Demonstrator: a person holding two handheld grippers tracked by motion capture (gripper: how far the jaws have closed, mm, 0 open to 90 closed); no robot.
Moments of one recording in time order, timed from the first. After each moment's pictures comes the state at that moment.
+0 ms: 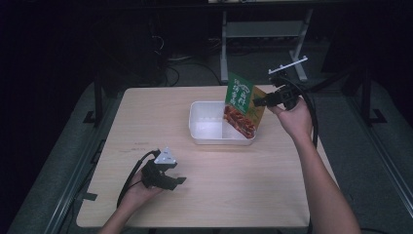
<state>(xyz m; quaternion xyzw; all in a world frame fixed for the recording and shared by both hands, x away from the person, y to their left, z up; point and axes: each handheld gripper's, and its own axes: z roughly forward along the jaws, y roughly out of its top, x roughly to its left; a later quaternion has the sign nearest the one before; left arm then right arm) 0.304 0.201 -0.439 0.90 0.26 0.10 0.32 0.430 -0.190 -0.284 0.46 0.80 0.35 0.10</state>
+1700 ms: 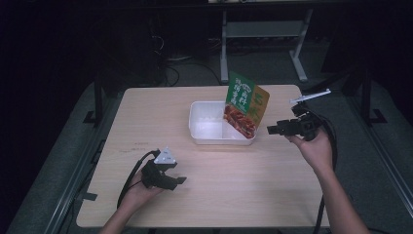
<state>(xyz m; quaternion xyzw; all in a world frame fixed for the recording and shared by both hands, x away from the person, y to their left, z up) 0.303 0.201 -0.438 0.90 0.27 0.10 0.33 0.373 -0.240 -0.337 0.47 0.79 0.38 0.05</state>
